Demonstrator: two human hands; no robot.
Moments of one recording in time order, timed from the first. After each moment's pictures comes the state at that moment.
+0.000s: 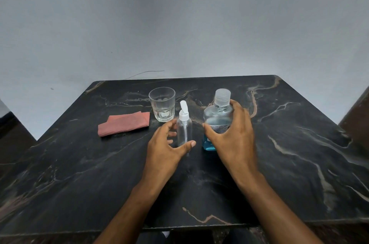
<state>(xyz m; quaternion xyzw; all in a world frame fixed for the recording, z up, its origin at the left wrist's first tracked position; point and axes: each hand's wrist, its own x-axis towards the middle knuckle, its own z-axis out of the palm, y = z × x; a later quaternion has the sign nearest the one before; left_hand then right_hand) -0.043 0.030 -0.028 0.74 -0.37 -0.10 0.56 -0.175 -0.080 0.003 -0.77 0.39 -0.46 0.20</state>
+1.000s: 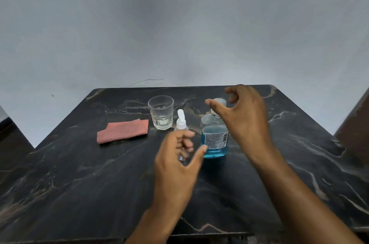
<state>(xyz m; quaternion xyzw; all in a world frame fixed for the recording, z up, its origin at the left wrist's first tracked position) -0.103 0.041 -0.001 0.67 -0.39 0.06 0.63 -0.181 -0.103 0.085 -0.79 0.38 -0.44 0.19</state>
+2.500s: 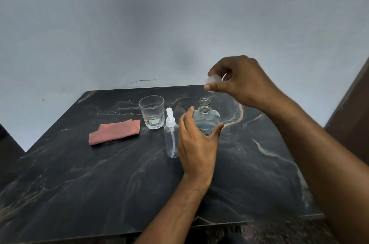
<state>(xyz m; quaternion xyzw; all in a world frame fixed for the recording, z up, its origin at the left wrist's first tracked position) -0.139 -0.044 0.004 0.75 -0.34 0.13 0.55 -0.204 -0.140 0.154 -0.90 0.26 -0.32 0.17</state>
